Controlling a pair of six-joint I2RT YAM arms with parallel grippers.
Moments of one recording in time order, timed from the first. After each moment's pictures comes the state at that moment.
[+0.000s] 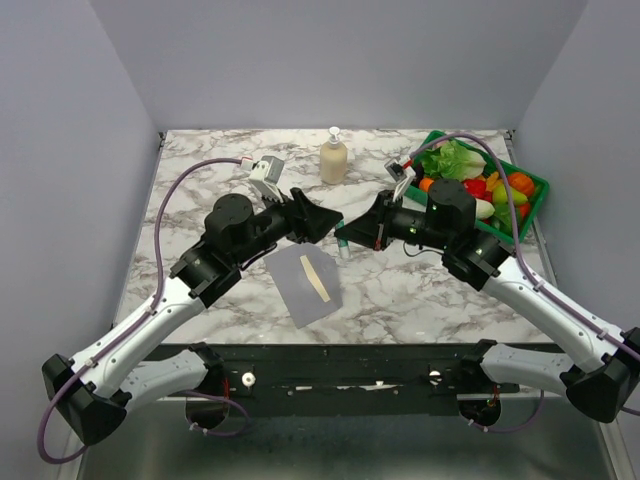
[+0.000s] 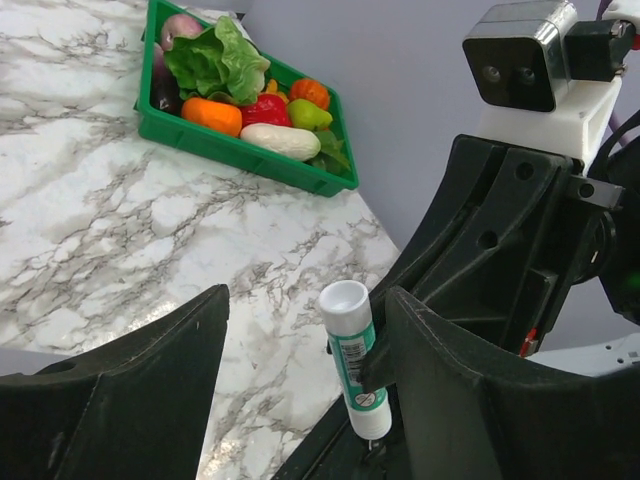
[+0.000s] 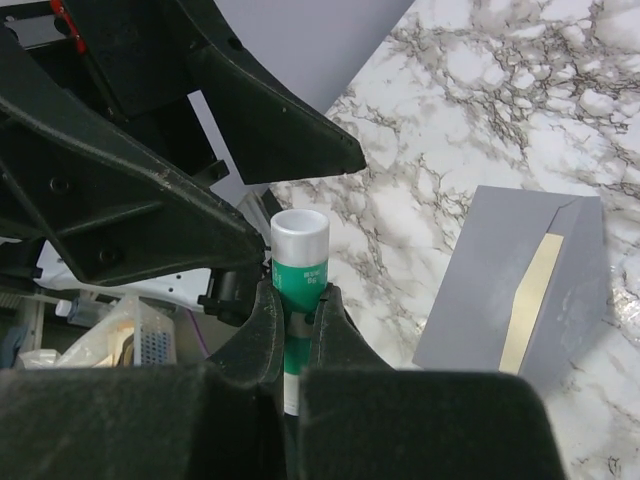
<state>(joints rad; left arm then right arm) -0.71 0.97 0.97 -0.05 0.16 -0.65 0.72 1.10 1.05 -0.12 -0.44 0.61</state>
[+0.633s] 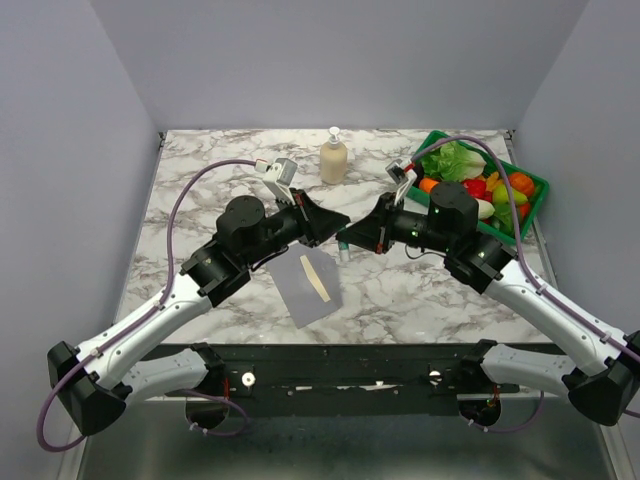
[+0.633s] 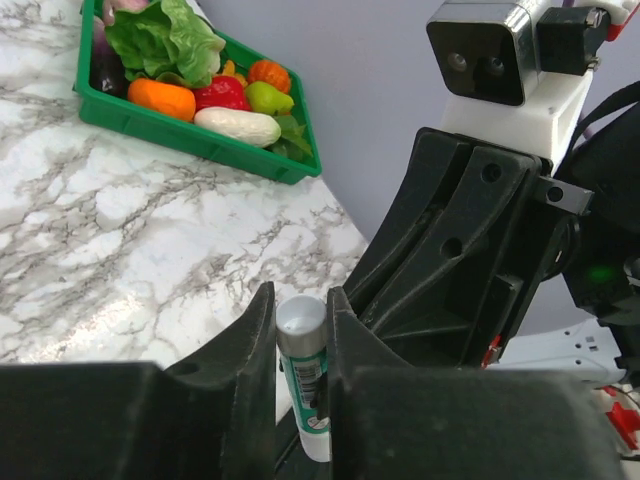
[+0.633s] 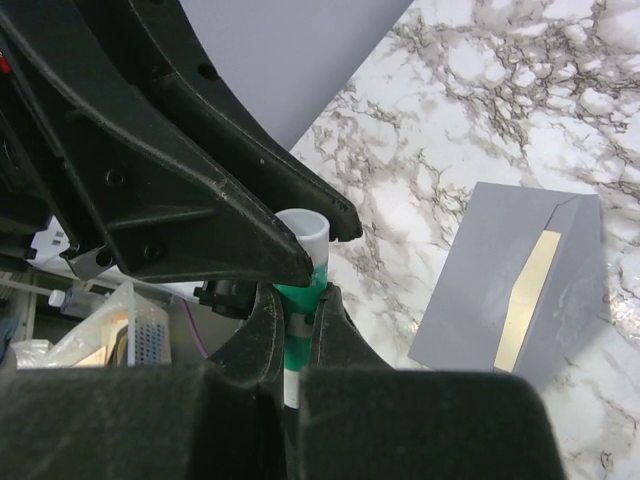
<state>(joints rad) -0.79 1.02 0.97 0.00 0.16 -0.71 0.72 1.09 1.03 -0.13 -0.44 0.60</state>
